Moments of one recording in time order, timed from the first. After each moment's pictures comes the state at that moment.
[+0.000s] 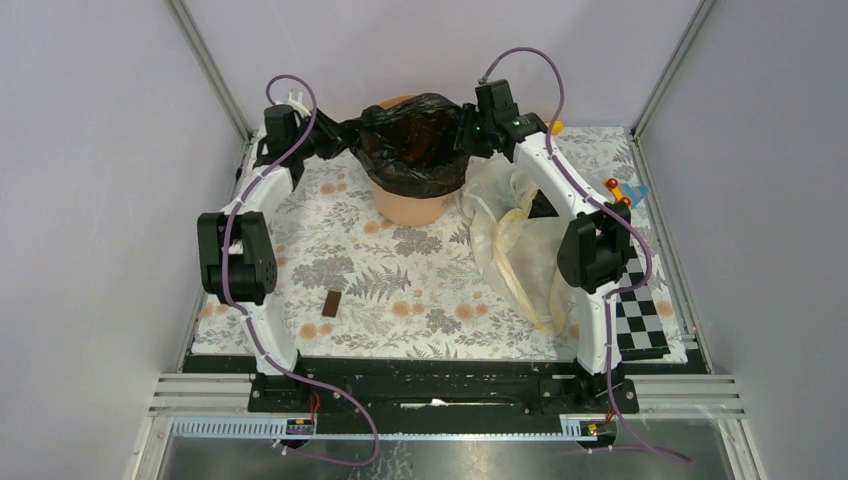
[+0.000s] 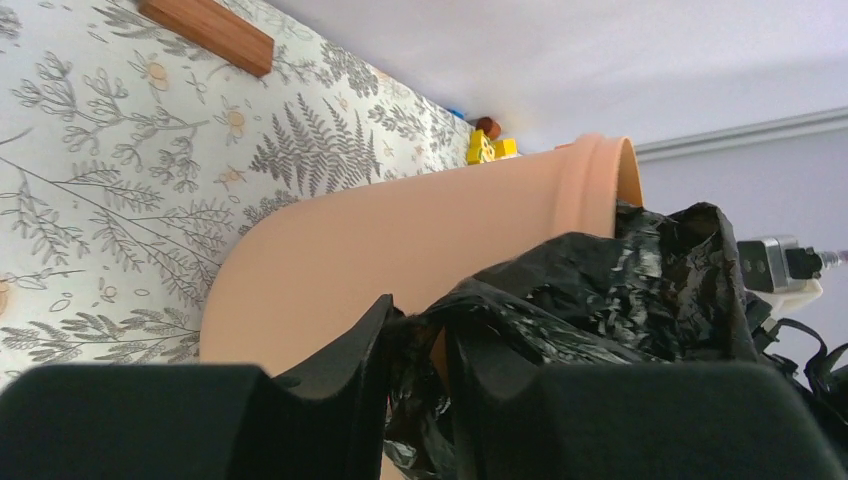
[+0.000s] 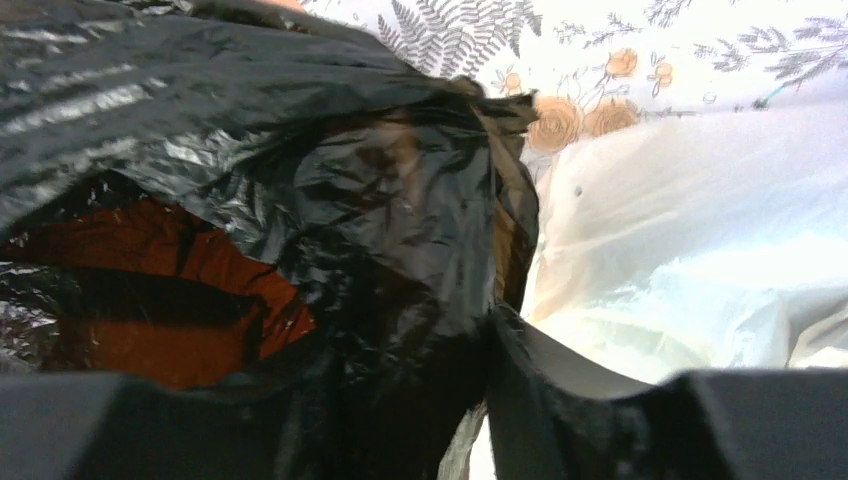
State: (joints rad) left arm 0.01 1.89 1.48 0.08 0.54 -0.87; right arm 0.42 2.14 2.10 -0.65 -0.03 0.54
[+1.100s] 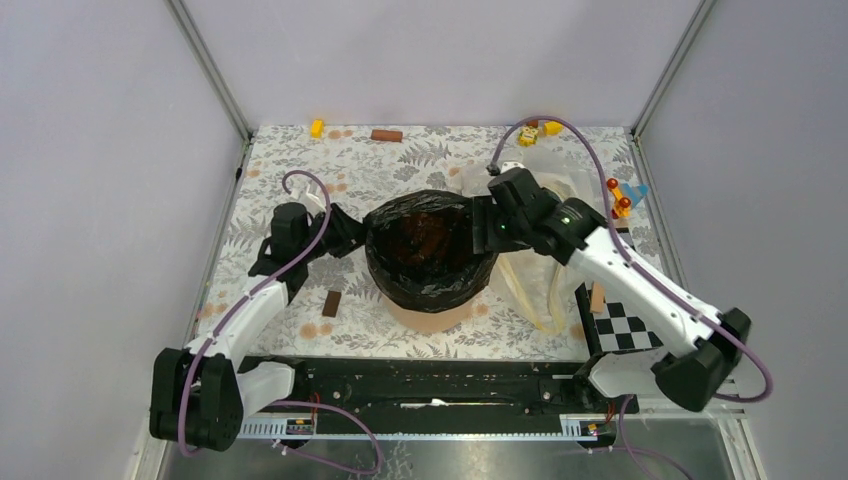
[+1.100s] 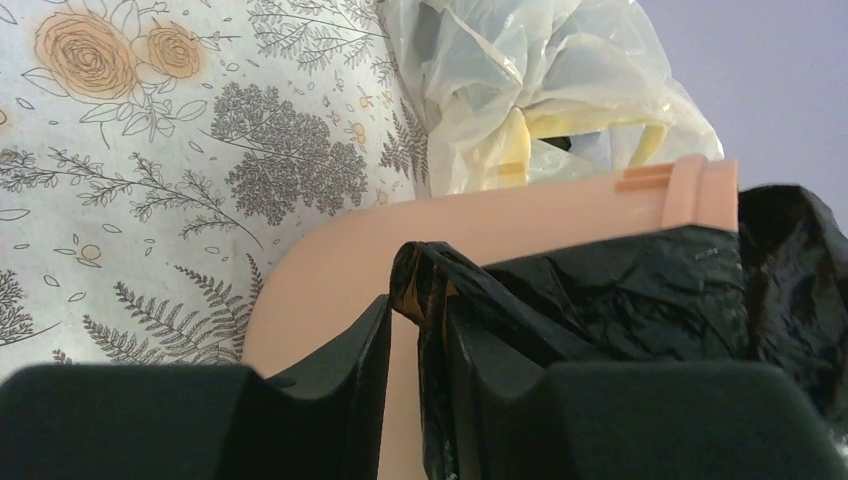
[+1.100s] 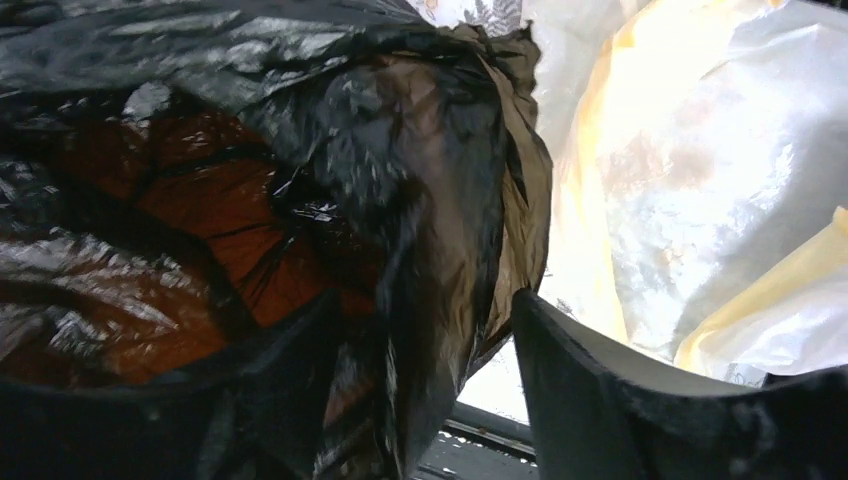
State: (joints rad) left arm -0.17 1.11 0.61 0.07 0.49 -0.86; right arm 0.73 1.36 1.36 -0.90 0.15 0.54
